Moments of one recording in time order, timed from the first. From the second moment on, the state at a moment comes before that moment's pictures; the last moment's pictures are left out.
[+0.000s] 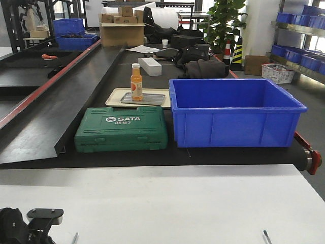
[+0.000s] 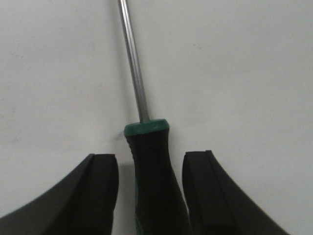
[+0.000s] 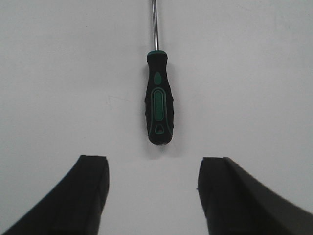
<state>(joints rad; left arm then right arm) -0.17 1.86 -0.95 -0.33 0.46 0.22 0.01 1.01 -0.54 -0.01 0.59 0.12</state>
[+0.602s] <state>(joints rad) -0.17 1.92 -0.96 -0.33 0.45 0.25 0.01 1.41 -0.70 -0.03 0.55 0.12</state>
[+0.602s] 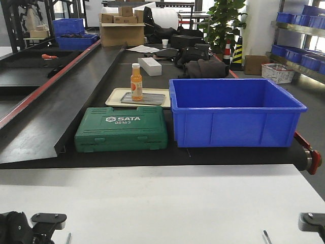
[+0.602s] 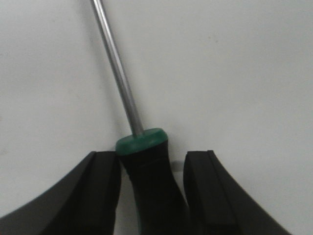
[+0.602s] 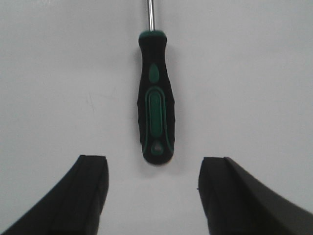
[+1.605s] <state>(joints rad) -0.17 1.92 -0.96 -0.33 0.46 0.25 0.01 1.93 -1.00 -0.10 0.50 0.08</state>
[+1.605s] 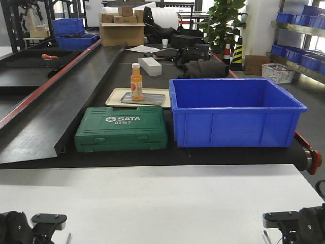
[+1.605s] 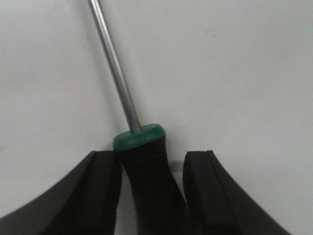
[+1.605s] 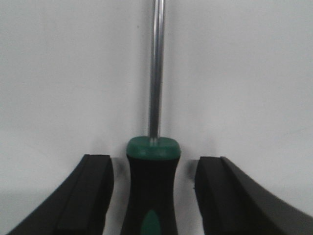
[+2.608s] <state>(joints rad) -0.17 1.91 -0.97 -0.33 0.55 0.31 0.01 1.88 -0.99 -0.06 0.54 0.10</state>
